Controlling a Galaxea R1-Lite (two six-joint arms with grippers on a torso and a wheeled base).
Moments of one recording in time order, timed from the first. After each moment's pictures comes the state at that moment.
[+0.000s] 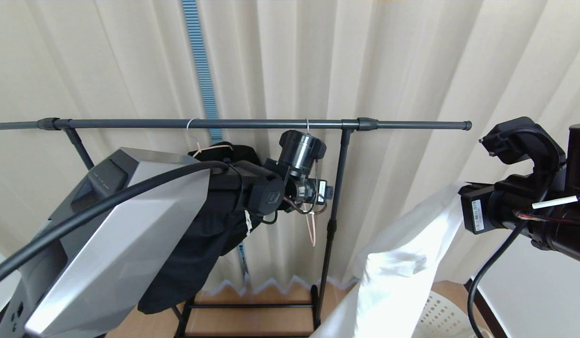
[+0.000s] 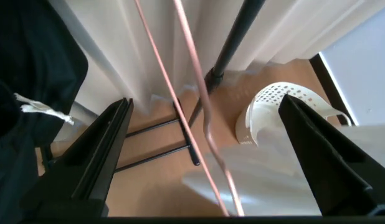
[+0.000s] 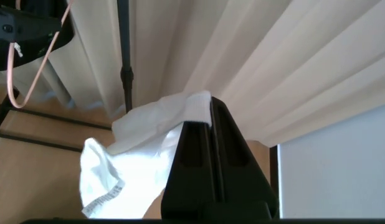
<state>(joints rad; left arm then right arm) -0.67 2.37 -1.87 0.08 0.27 -0.22 0.48 1.39 -0.78 -0.22 -0.45 -0.06</state>
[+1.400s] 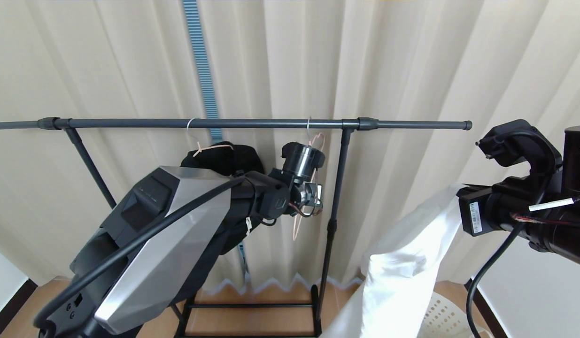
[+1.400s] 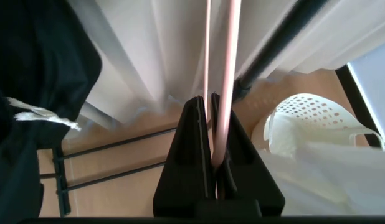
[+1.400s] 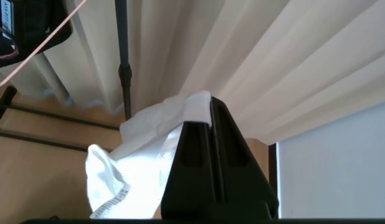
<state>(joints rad) -0.65 2.50 -2.00 0.07 0.34 -0.22 0.48 1.40 -0.77 -0.22 -0.45 -0.06</state>
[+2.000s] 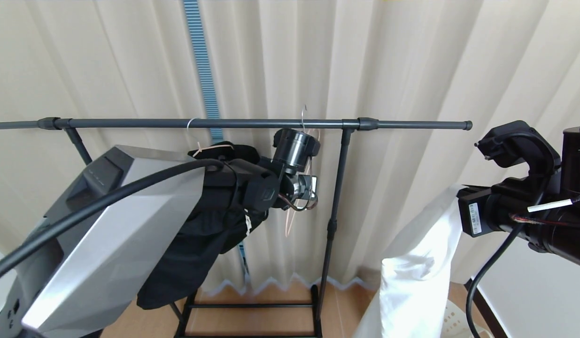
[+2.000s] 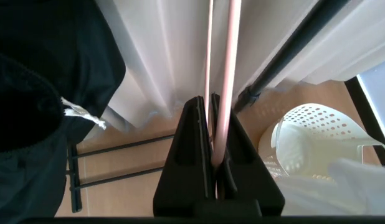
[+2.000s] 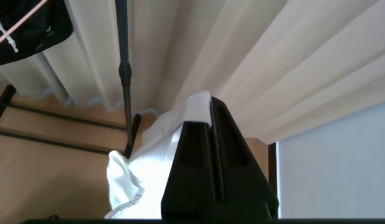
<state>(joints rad) -0.66 2.34 -1.84 0.07 0.37 -0.21 0.48 1.40 -0.77 -0.22 -0.45 -0.06</state>
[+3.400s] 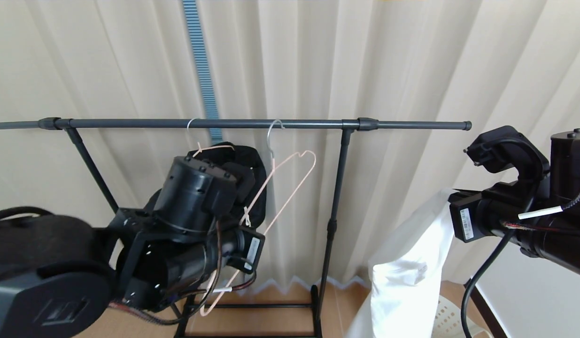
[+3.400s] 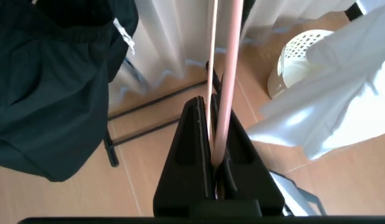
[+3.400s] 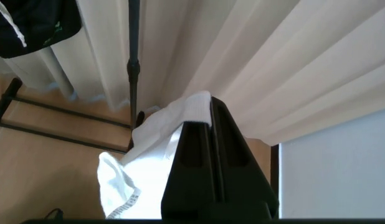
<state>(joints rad) -0.75 1.66 -0.88 -0.15 0.34 -0.08 0.52 1.42 -0.76 -0.22 -0.46 -0.05</state>
